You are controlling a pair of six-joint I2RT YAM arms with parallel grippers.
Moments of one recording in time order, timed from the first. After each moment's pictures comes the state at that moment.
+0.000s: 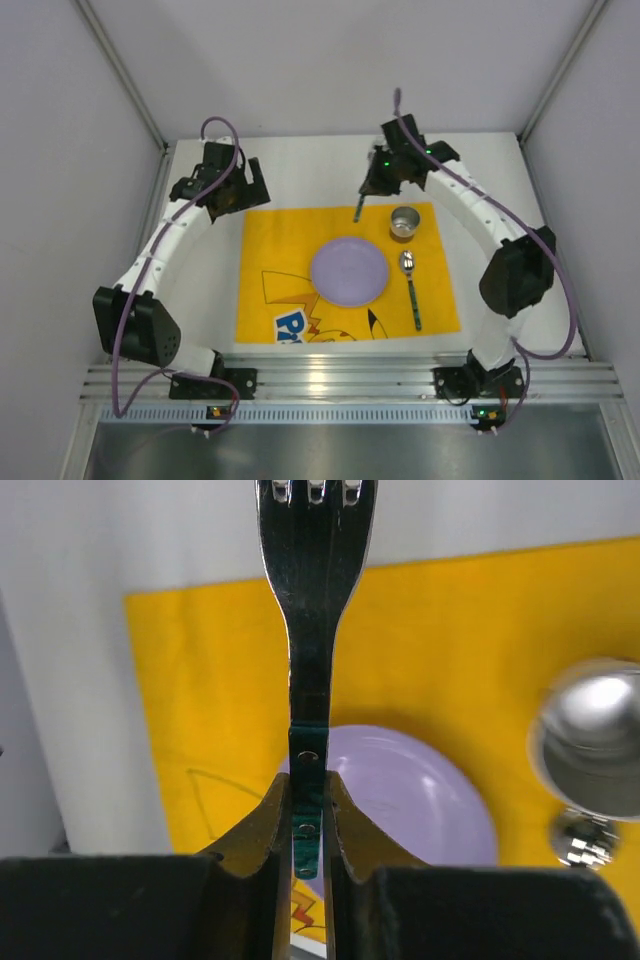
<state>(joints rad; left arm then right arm) -0.24 1.49 1.38 -0.69 -0.12 -0.45 0.40 1.76 1.69 -0.81 -0.04 0.66</state>
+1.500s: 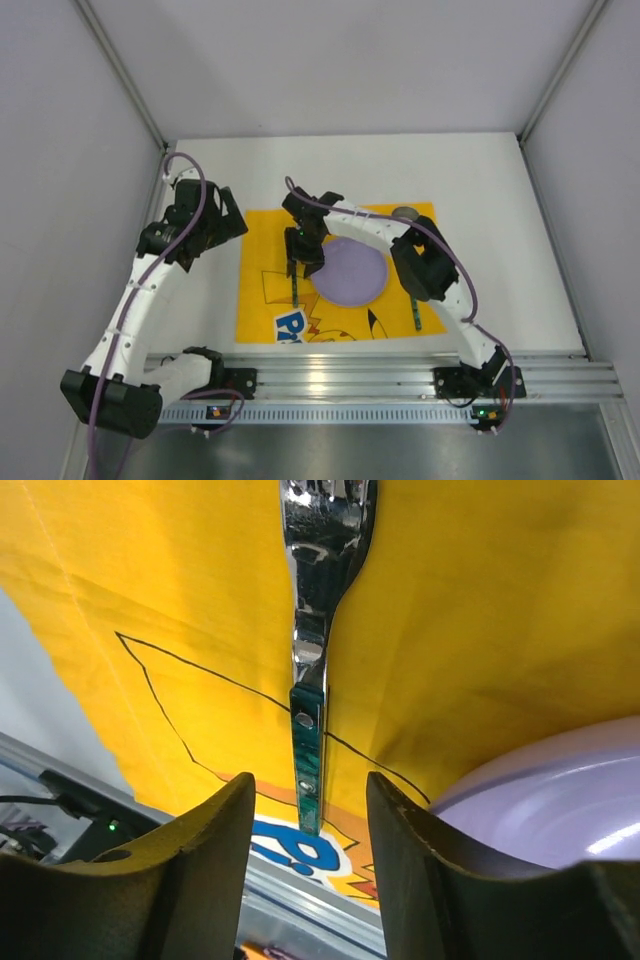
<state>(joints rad) -0.22 1.08 1.15 -0.86 -0.25 -0.54 0.87 2.33 1.95 -0.89 -0.29 0.79</state>
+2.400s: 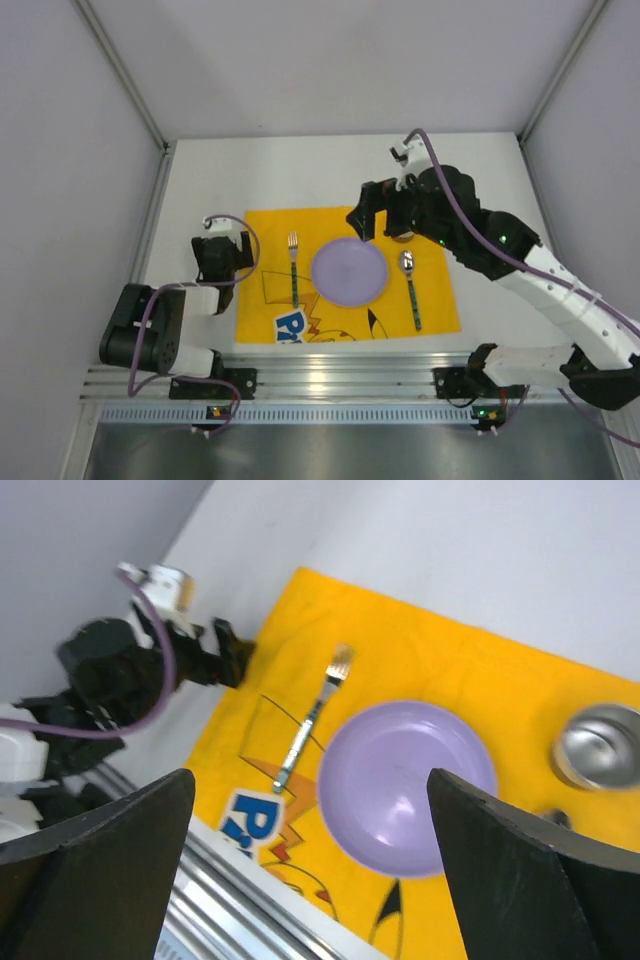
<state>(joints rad) -0.17 1.39 0.31 0.57 -0.35 -0.11 0.88 1.26 1.56 -0.71 0.14 0.39</state>
